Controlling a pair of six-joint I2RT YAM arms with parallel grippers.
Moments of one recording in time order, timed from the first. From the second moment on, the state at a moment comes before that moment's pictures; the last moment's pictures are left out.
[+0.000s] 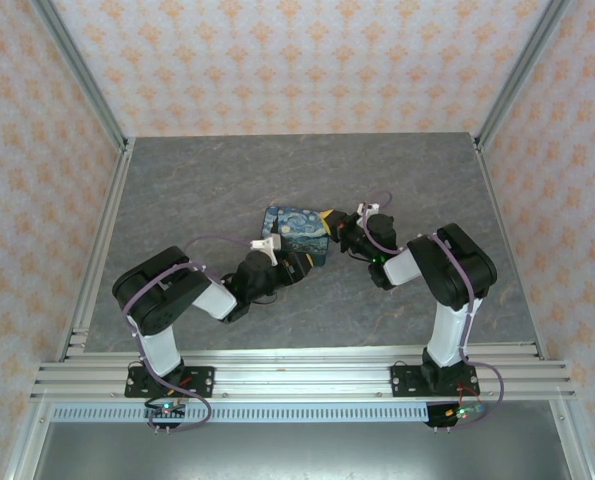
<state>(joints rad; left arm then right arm) -0.71 1.79 0.46 0.94 0.07 -1.04 0.43 1.88 0.62 1.11 -0.38 1.49</state>
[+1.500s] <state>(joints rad) -0.82 1.80 0.46 0.96 -0.13 -1.13 0.43 1.89 0.62 1.11 -0.38 1.49</state>
